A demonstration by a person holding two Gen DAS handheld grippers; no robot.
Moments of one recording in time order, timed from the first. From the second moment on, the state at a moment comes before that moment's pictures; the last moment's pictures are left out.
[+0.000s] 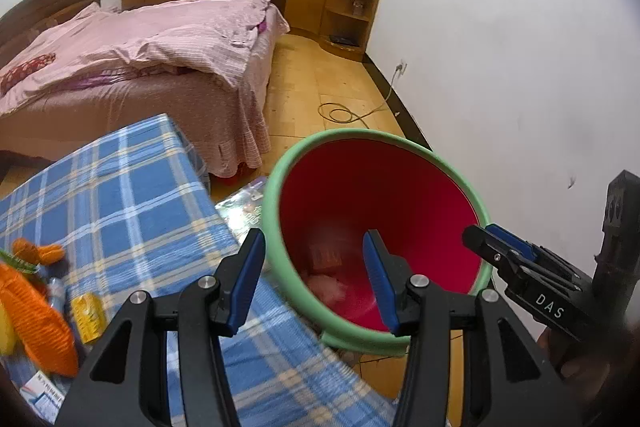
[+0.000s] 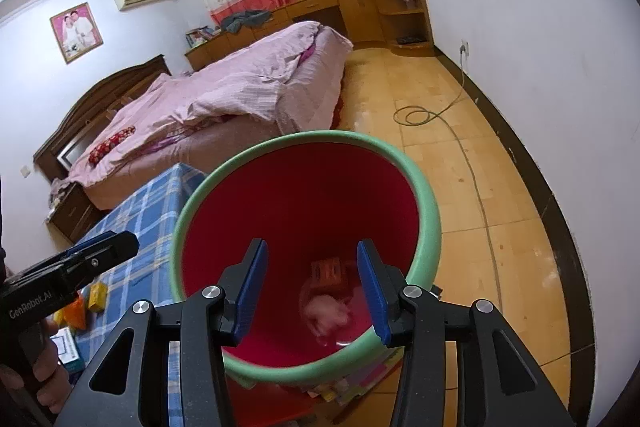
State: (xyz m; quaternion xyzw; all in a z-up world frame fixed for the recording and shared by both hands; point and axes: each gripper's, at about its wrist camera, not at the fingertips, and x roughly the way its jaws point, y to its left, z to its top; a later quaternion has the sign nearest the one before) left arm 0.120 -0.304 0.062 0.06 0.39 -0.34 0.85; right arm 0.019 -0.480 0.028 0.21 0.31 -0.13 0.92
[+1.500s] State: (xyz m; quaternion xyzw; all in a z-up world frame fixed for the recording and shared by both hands) left arm 0.163 -0.025 0.048 -0.02 0.41 -0.14 0.90; right arm 0.037 -0.329 0.024 0.19 0.37 -0.05 0.91
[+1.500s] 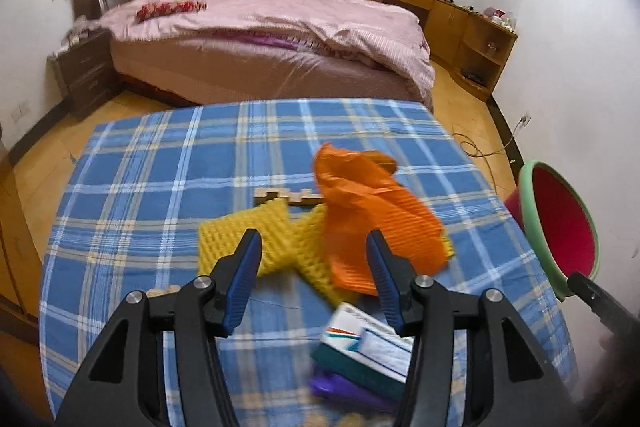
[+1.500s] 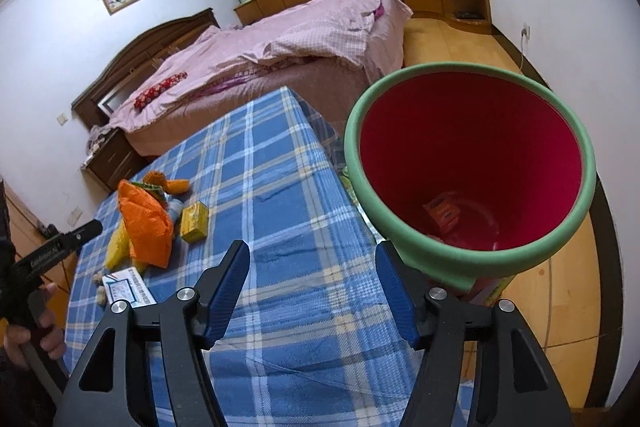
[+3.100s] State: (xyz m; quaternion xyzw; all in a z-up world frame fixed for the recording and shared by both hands) left arm 0.188 0.039 0.004 -0.12 0.42 -0.11 0.90; right arm 0.145 -0.177 0.027 0.08 0.39 0.08 0.91
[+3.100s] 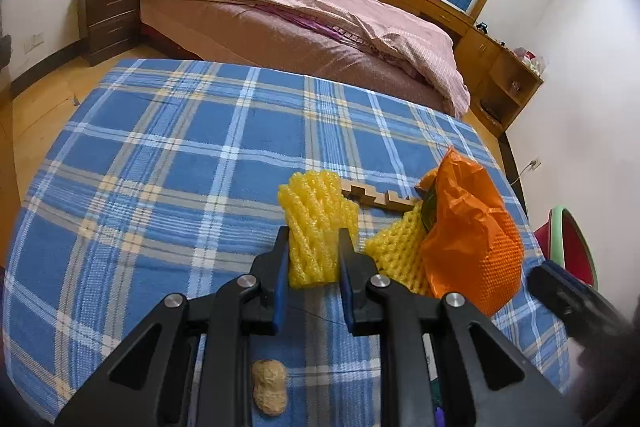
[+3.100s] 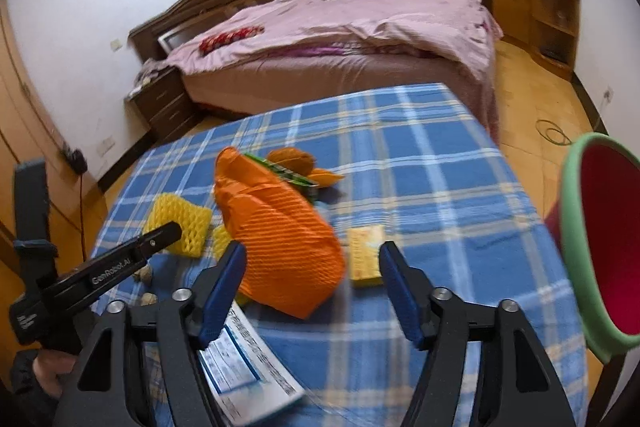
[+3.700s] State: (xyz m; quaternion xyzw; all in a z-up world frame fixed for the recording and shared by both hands) left arm 0.184 0.040 0.007 -0.12 0.41 -0.11 0.90; right arm 0.157 -0.163 0.009 0.07 0.41 0.07 0.91
